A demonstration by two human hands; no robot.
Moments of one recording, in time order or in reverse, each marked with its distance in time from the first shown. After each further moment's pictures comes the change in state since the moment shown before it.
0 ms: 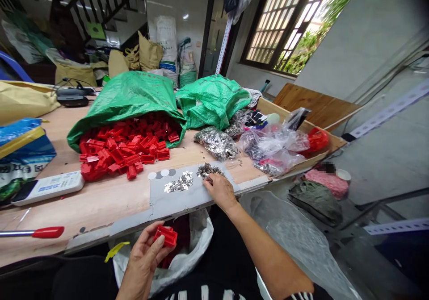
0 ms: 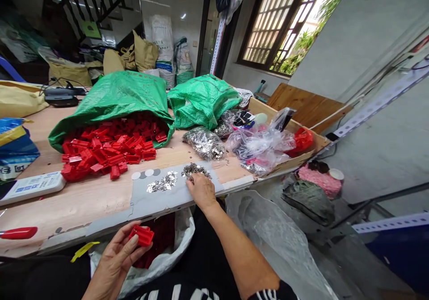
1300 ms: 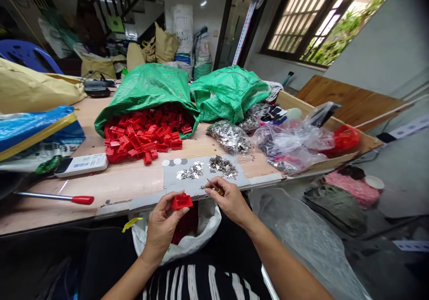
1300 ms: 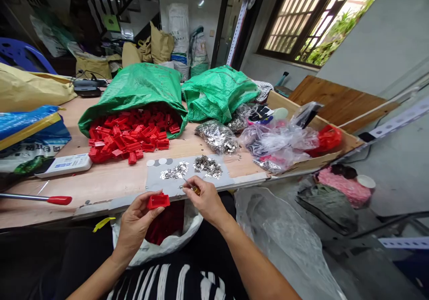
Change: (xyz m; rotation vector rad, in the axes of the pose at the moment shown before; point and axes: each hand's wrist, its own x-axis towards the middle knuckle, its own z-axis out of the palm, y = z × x) left_hand 0.014 0.018 0.019 0.334 -0.136 0.447; right_hand -0.049 -0.024 -0.027 0.754 -0.133 -0.246
